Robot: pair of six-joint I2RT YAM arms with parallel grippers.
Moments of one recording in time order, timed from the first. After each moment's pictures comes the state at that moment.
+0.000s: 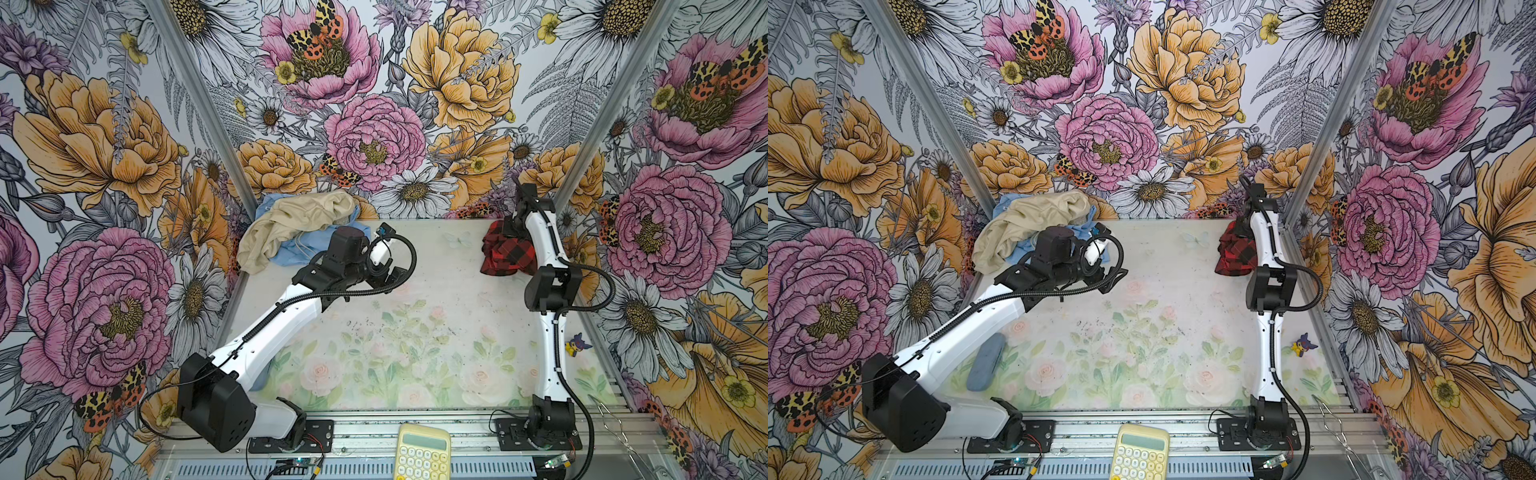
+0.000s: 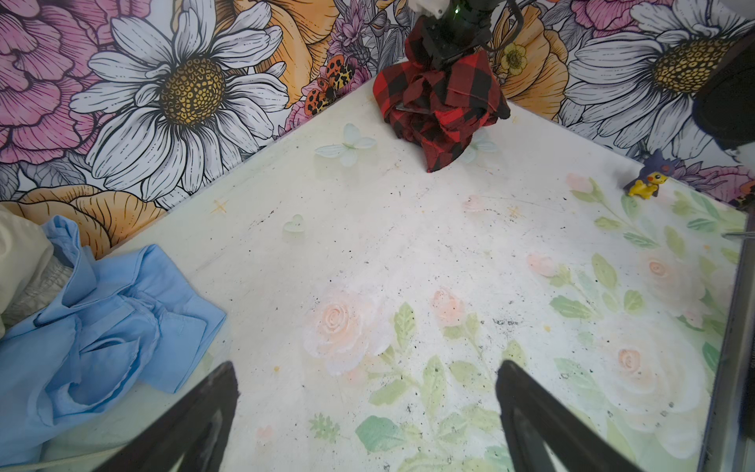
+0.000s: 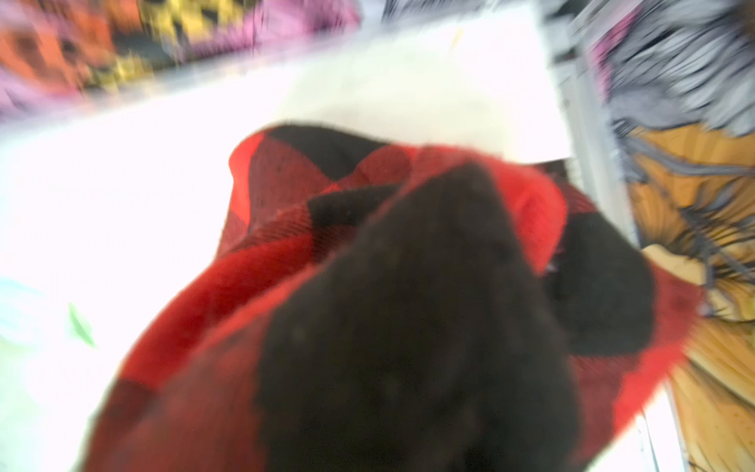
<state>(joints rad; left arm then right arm) -0.53 1.37 1.22 -0.40 0.23 0.16 -0.12 2.64 2.76 -1.21 0.10 0.15</state>
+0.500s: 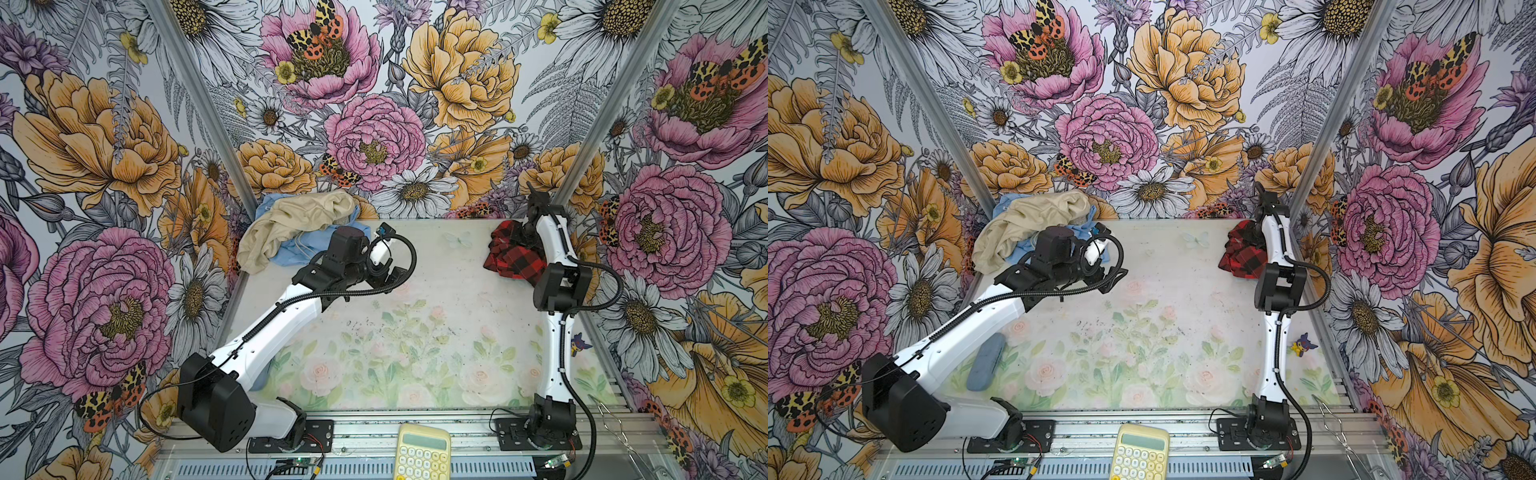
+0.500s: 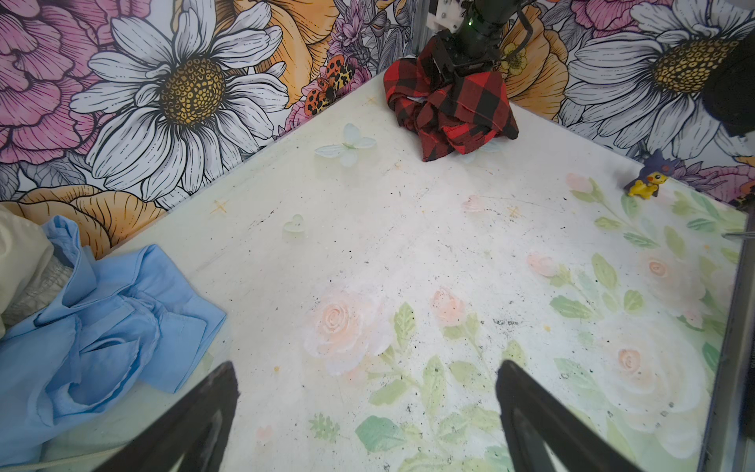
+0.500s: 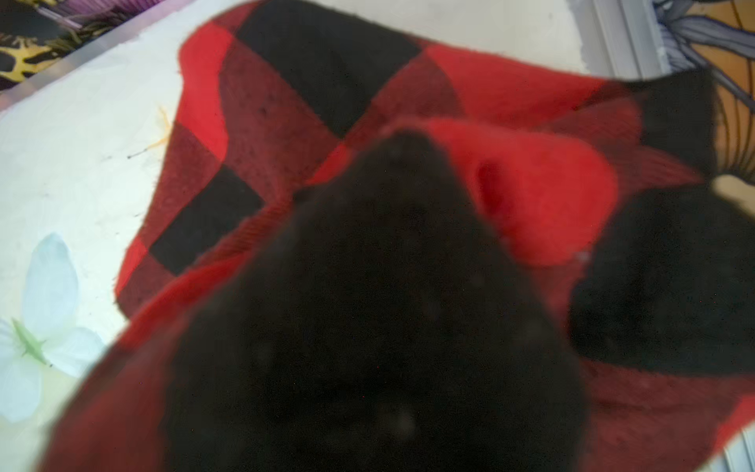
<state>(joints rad) -0.53 1.37 1.22 -0.40 0.23 0.16 -0.17 2.64 2.63 -1.19 -0.01 0.21</state>
